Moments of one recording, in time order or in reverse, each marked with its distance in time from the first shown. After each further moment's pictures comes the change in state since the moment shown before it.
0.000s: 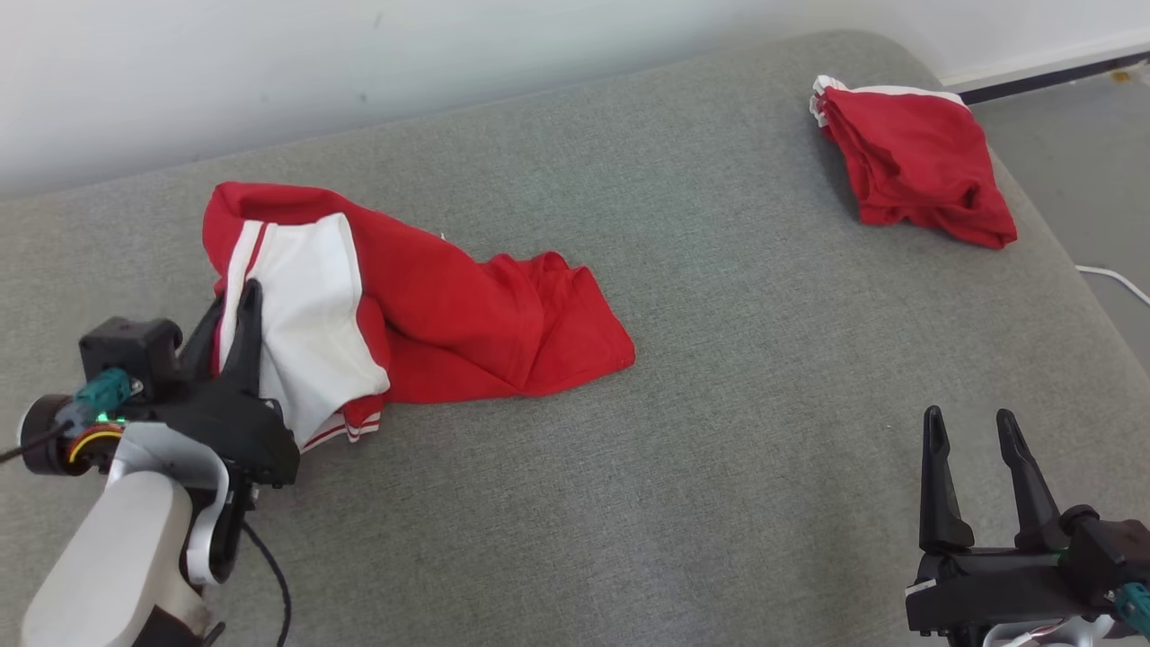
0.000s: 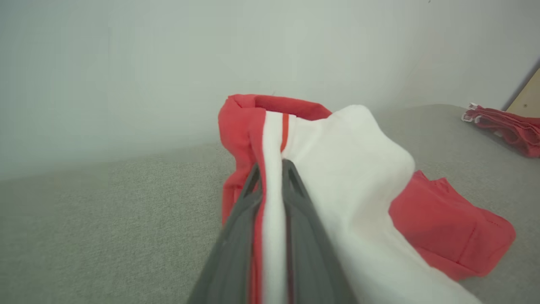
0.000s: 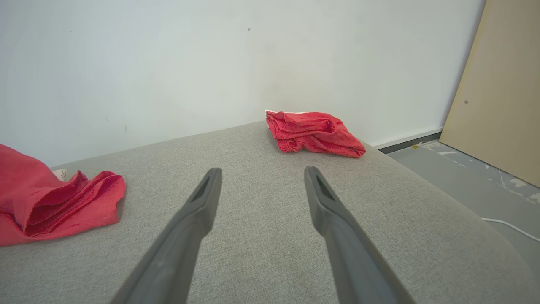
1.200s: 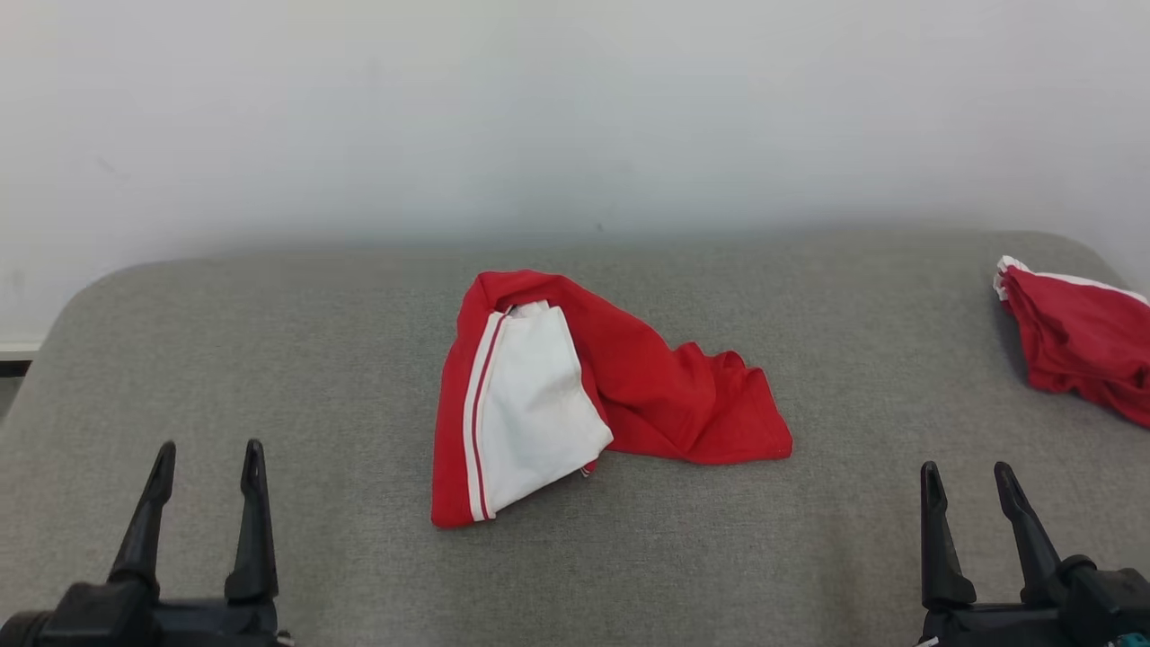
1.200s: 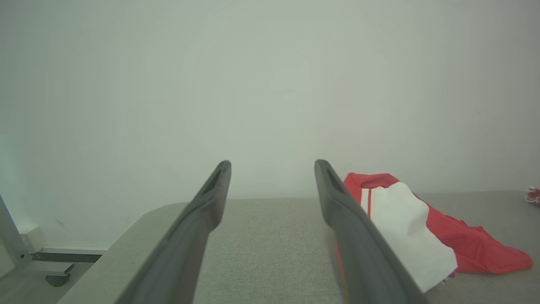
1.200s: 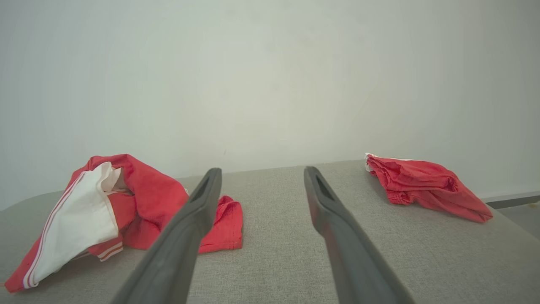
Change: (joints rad) left arm 0.538 -0.027 0.180 -0.497 0.160 0.114 -0.168; right arm 0.125 0.000 0.005 -0.098 -0.031 0.000 0.058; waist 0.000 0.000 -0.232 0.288
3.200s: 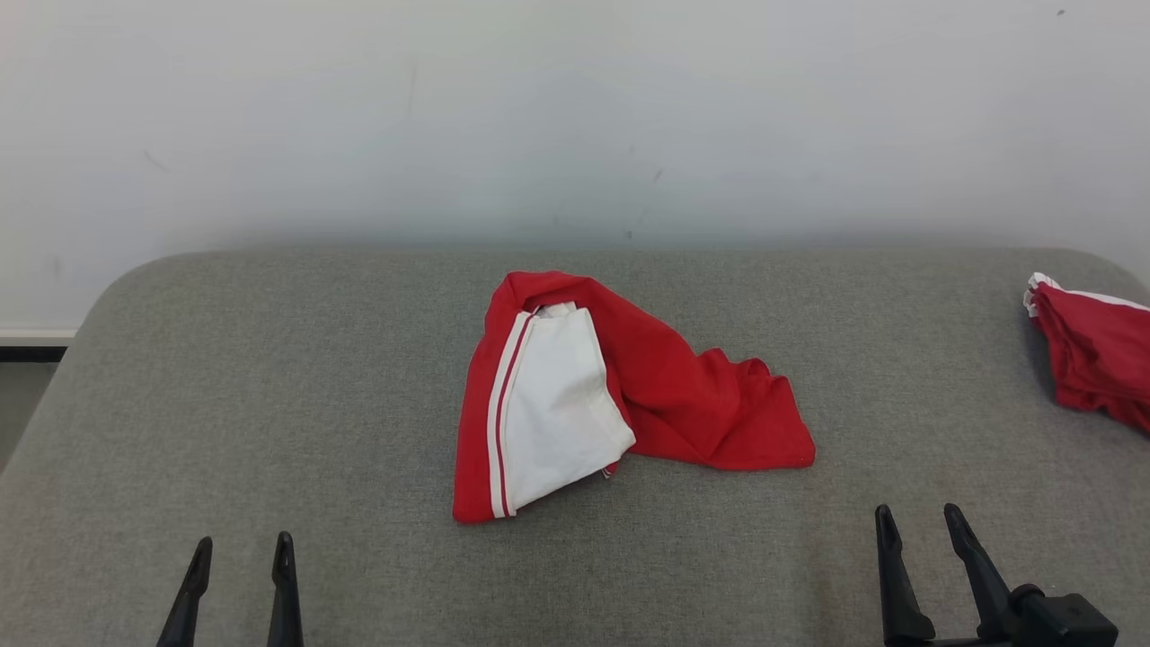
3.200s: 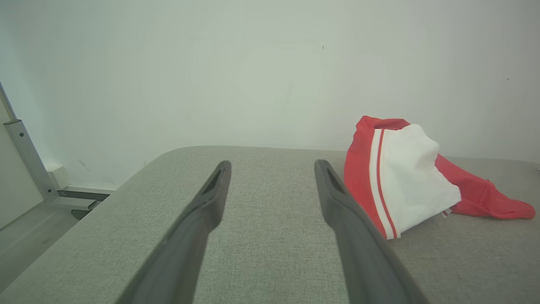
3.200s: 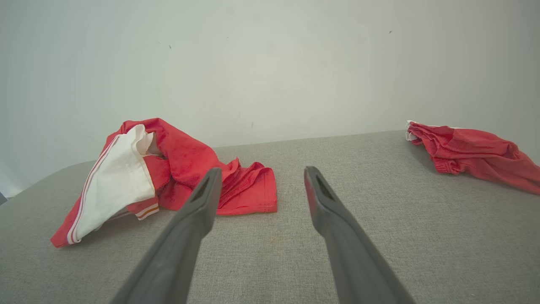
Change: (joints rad) left arm 0.142 -0.251 0.215 0.088 0.218 -0.213 0.000; right arm 0.031 0.000 0.071 0.074 0.025 0.000 -0.010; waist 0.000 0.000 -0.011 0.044
